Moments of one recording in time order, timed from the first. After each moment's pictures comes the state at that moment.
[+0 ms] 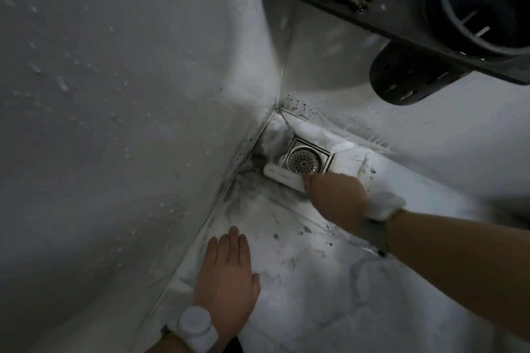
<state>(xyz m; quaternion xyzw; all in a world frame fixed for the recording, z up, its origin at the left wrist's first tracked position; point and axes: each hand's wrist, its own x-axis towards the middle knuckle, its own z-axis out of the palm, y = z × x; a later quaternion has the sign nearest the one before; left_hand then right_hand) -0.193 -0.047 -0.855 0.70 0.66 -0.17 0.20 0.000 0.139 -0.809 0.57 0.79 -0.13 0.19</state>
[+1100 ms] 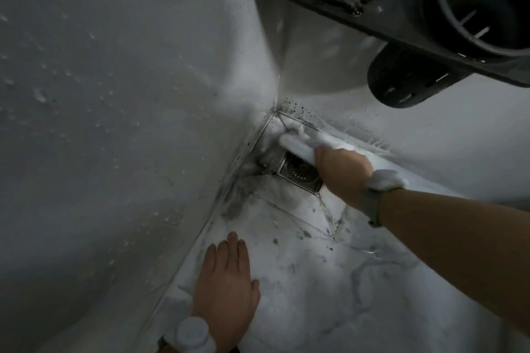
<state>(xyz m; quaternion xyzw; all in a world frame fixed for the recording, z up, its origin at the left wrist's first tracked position) -0.192 -0.048 -0.859 0.70 0.67 -0.16 0.20 0.011 0.182 -0.823 0.58 0.79 0.04 0.17</state>
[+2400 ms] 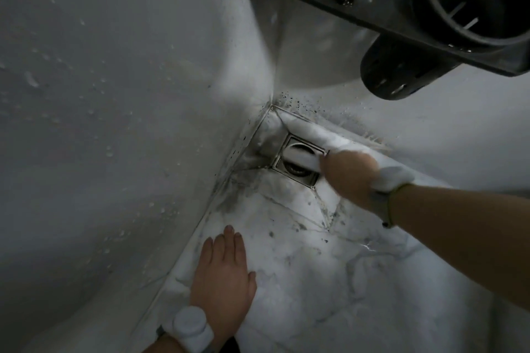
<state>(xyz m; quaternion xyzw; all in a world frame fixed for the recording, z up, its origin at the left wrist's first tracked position) -0.192 -0.048 -0.857 0.70 0.66 -0.17 0.20 0.039 0.178 -0.819 0.53 0.81 -0.04 0.25</state>
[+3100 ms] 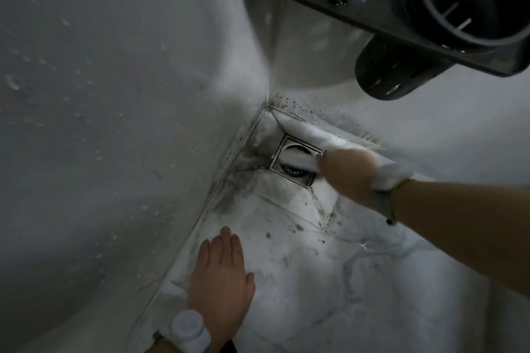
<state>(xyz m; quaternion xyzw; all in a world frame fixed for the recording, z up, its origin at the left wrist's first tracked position) -0.188 -0.047 -0.854 0.70 0.67 -0.17 0.19 0.043 0.181 -0.818 0.55 0.80 0.07 0.23</state>
